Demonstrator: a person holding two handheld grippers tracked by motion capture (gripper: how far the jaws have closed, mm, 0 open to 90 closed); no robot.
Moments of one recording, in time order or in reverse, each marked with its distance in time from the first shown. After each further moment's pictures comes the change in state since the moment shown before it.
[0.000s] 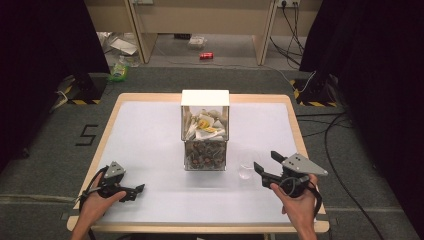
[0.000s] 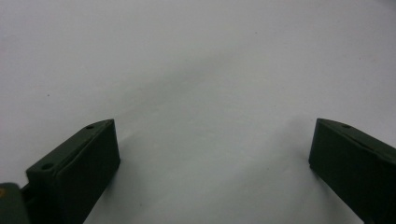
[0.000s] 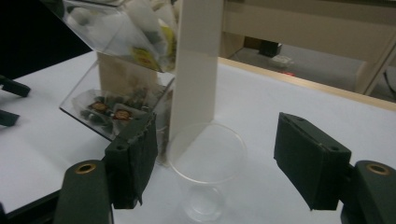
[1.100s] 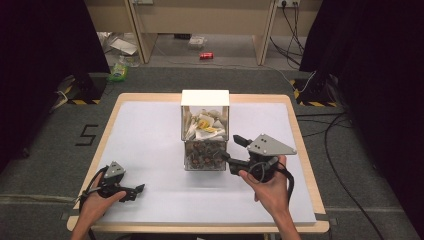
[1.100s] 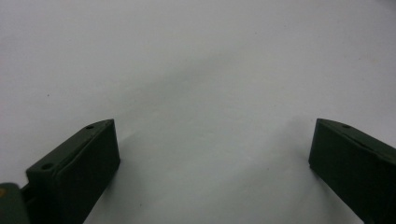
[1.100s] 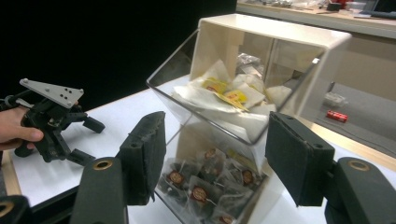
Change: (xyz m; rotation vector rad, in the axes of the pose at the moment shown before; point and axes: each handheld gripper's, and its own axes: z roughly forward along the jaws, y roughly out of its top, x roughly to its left) left arm 0.000 0.000 0.000 0.000 -0.001 -0.001; right arm 0.060 0.075 0.032 -0.072 0.193 -0.102
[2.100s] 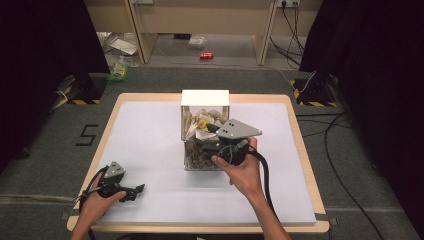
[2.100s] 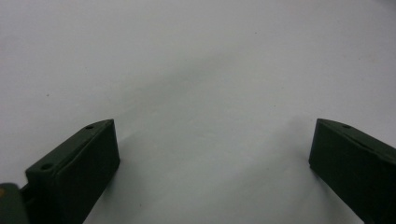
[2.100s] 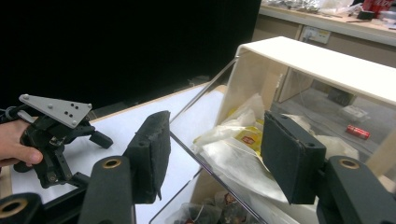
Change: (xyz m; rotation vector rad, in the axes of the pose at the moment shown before) left arm 0.000 0.000 0.000 -0.001 -0.003 -0.001; right arm 0.016 0.030 0.060 0.017 0.064 -0.065
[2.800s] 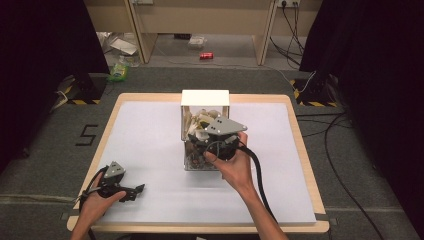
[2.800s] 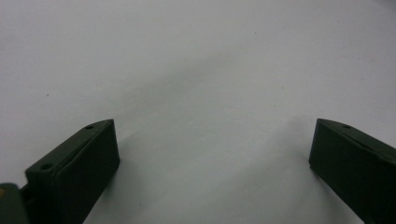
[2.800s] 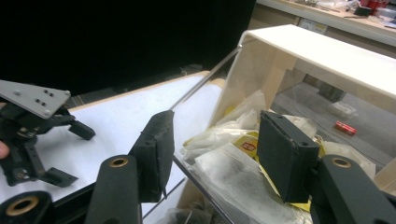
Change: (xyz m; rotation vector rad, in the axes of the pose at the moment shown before) left arm 0.000 0.000 0.000 0.001 0.000 0.001; right arm 0.000 0.000 0.027 0.055 -0.040 -0.051
